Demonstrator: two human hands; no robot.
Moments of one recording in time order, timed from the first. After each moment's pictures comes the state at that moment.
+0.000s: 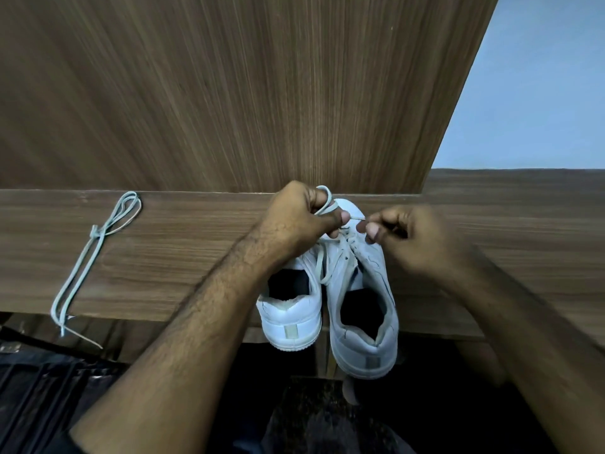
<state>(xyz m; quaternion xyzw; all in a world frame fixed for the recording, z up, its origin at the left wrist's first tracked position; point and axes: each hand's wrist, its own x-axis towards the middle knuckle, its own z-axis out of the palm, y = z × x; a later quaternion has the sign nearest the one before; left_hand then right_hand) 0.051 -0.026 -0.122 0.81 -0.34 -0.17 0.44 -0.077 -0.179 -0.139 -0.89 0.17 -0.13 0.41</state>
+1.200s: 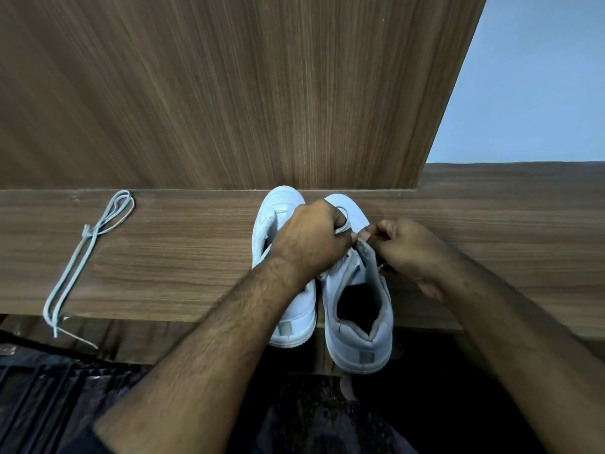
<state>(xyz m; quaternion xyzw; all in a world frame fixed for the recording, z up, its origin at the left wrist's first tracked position) 0.030 -0.048 -0.143 0.87 -0.38 -0.09 0.29 -0.068 -0.176 -0.160 -0.78 0.30 0.00 0.55</state>
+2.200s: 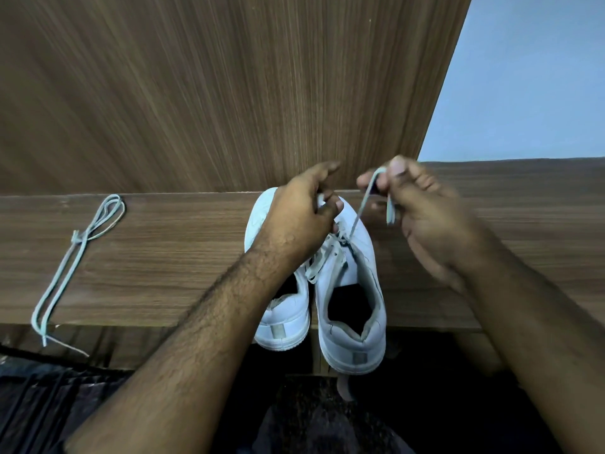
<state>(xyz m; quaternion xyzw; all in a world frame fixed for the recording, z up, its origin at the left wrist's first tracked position) 0.032 -0.048 -0.127 0.79 -0.35 -0.08 0.49 -0.076 -0.177 -0.121 -0.64 0.09 -0.24 0.72</state>
